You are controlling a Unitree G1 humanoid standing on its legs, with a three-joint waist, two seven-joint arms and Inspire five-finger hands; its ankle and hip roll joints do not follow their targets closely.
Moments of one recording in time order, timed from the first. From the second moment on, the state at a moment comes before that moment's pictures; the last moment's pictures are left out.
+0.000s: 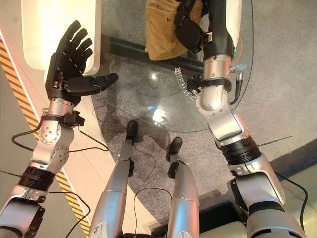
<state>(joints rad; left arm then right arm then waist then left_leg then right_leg) -0.60 0.56 -0.22 0.18 -0.67 -0.33 0.14 -0.92 -0.63 0.33 0.08 -0.01 0.06 -0.56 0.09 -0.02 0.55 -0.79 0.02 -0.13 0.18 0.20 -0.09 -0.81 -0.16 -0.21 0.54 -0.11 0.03</state>
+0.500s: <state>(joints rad) -0.71 0.51 -0.27 0.20 -0.68 -0.34 0.18 -0.94 -0.62 0.35 0.05 0.02 0.06 -0.56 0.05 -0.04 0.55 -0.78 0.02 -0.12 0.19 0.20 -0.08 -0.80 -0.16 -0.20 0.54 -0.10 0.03</state>
